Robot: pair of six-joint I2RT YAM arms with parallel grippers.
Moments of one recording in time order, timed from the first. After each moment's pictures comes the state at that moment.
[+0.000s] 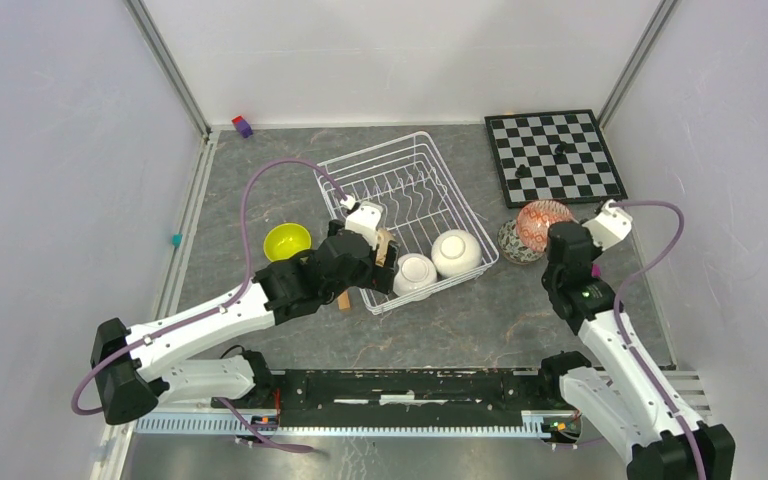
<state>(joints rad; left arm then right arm) -1.02 1.10 0.91 -0.42 -0.41 -0.38 0.24 0.79 0.60 -0.26 0.77 0.60</state>
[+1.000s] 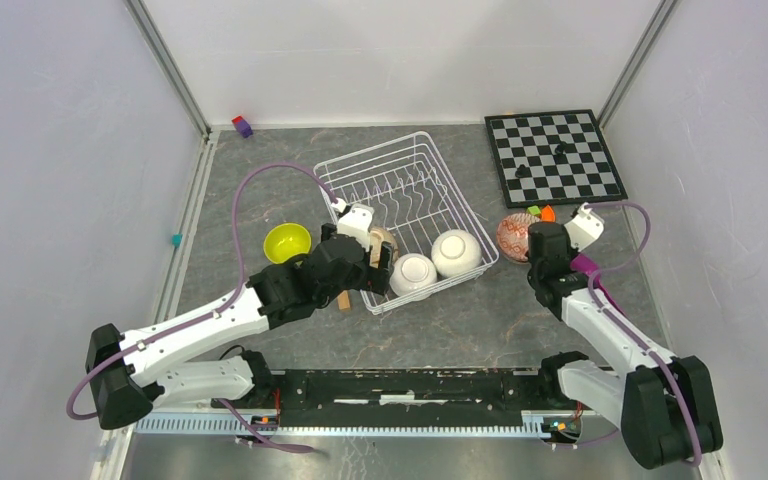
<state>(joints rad) -1.02 1.06 0.88 -0.42 -0.43 -0.43 0.23 1.03 0.46 -0.06 0.66 0.70</state>
